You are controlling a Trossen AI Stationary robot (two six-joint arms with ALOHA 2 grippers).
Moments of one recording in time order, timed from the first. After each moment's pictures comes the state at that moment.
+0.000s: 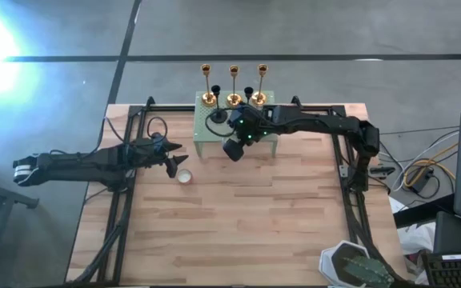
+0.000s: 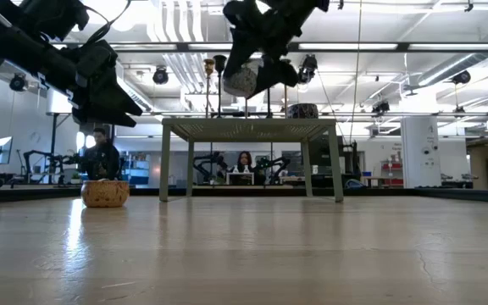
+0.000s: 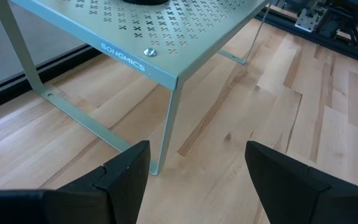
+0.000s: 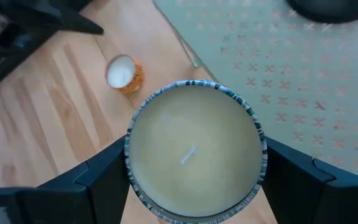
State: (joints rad) left arm 0.21 0.62 0.33 -0.15 -0.23 -0.31; right arm -0.21 1.85 1.73 -0.78 -0.08 0.50
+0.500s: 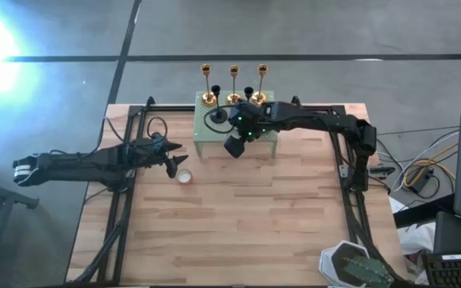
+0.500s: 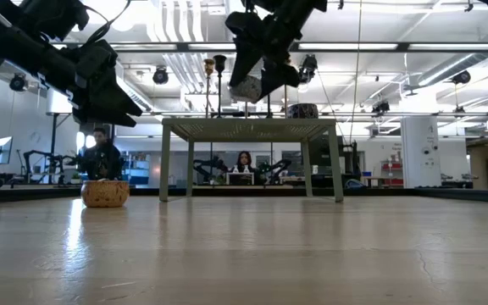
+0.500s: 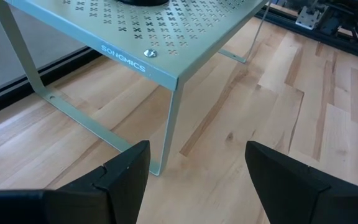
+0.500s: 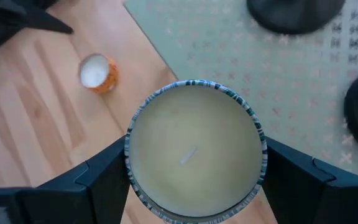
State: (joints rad) left arm 0.21 0.62 0.33 -0.15 -0.24 -0.29; right arm -0.24 1.88 1.78 -0.86 -0.02 0.44
